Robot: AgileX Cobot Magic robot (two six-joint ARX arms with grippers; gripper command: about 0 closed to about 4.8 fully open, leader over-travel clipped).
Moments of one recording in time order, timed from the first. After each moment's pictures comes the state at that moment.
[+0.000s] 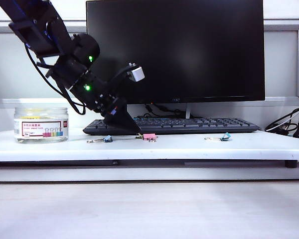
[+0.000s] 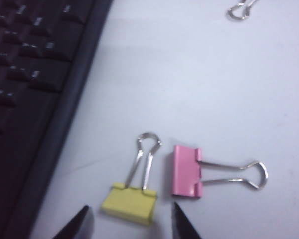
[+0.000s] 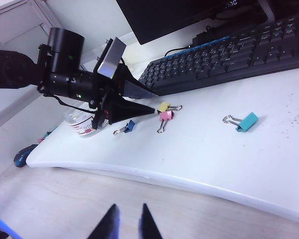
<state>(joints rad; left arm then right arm) -0.38 2.00 1.42 -0.19 0.56 0.82 0.08 0.00 0.12 -0.15 -0.58 0.44</state>
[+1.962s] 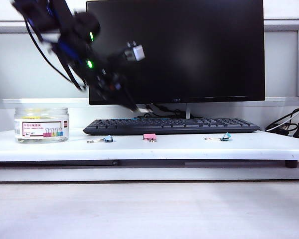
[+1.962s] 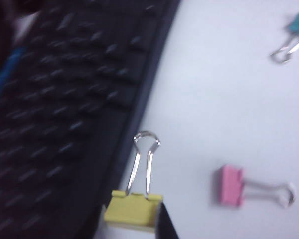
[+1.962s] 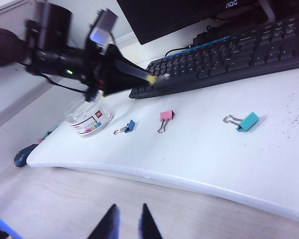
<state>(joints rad) -0.38 1.94 1.53 -0.31 0.46 0.72 0.08 0.00 0.12 -0.15 -0.58 0.44</state>
